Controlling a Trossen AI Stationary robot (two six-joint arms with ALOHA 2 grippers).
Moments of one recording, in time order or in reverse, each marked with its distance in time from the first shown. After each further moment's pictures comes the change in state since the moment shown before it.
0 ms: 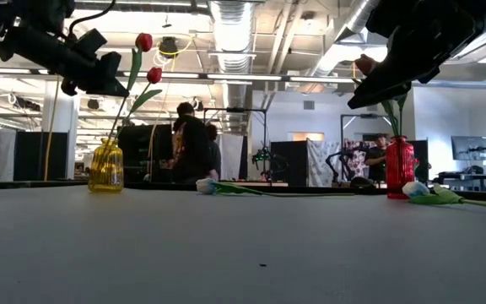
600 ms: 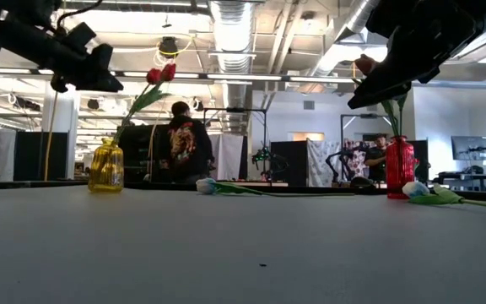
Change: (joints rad) left arm 0.000 -0.114 0.000 -0.085 -0.021 -0.061; right arm 0.000 0.000 0.000 0.000 0.000 0.000
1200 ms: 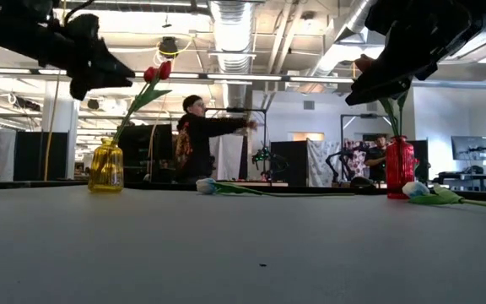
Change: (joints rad) left arm -0.148 -0.025 0.000 -0.057 0.354 -0.209; right arm -0.001 0.000 0.000 0.028 0.000 0.034
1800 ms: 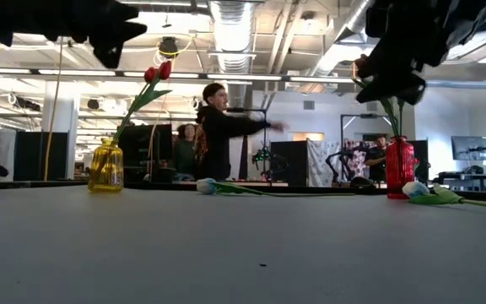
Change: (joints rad) left arm -0.552 0.152 0.000 0.303 -0.040 0.141; right arm 0.011 0.000 0.060 -0.110 -0.106 0.360
